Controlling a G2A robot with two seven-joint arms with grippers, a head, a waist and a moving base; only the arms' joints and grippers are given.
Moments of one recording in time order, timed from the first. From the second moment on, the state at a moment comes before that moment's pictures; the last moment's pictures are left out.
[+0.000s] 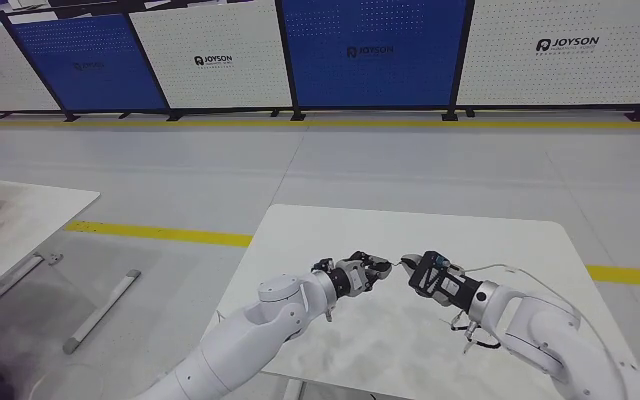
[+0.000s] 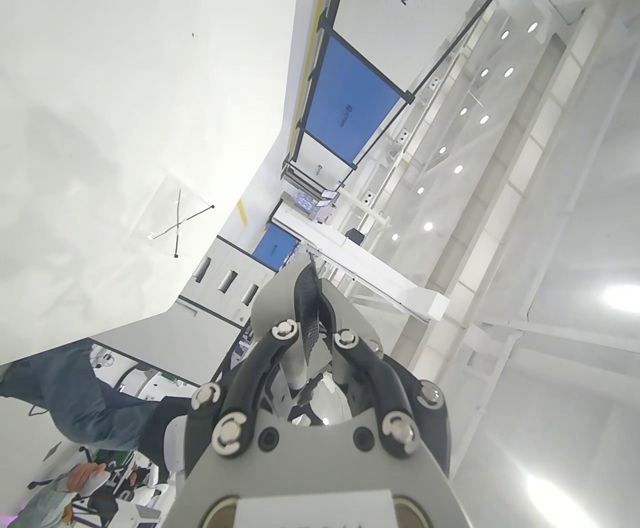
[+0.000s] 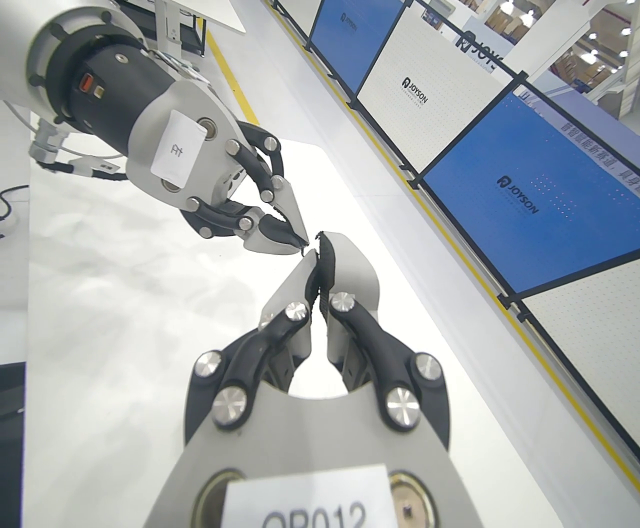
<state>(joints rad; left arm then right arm) 1.17 -1.06 -0.92 -1.71 -1.26 0.34 0.04 -0.92 -0.84 0.71 -1.80 -1.08 -0.34 0.23</state>
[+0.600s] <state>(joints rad) 1.18 -1.06 -0.89 -1.67 -0.89 0.23 0.05 -1.08 -0.81 0.92 -1.81 -0.89 -0.27 0.24</state>
